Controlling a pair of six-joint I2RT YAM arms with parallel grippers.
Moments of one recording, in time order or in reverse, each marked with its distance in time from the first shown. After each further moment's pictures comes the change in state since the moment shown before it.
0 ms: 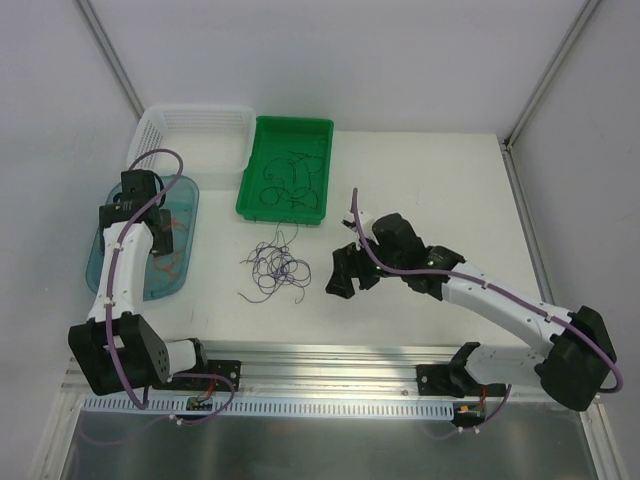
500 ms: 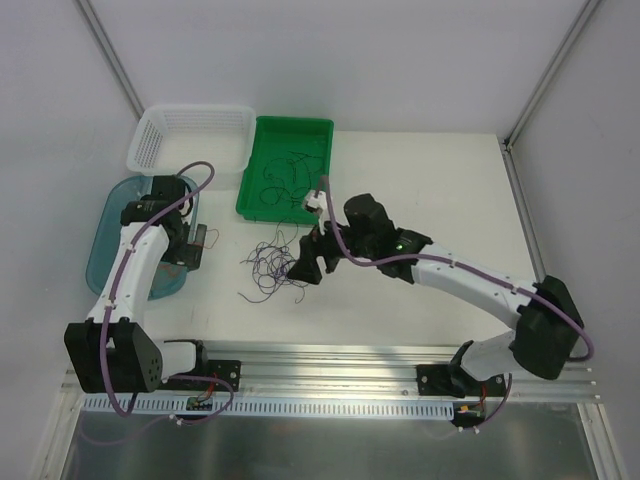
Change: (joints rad) left arm -0.178 -0.011 -0.013 -0.174 0.195 0.010; right arm 0.068 0.158 0.151 0.223 -0.166 -0.089
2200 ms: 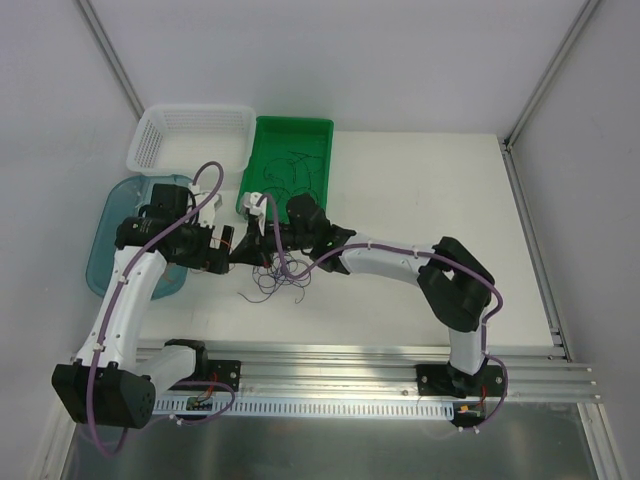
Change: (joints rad) left arm -0.099 -0.171 -0.015 -0.027 0.464 -0.002; right arm 0.117 0.549 0.325 0.565 -0.176 -0.101
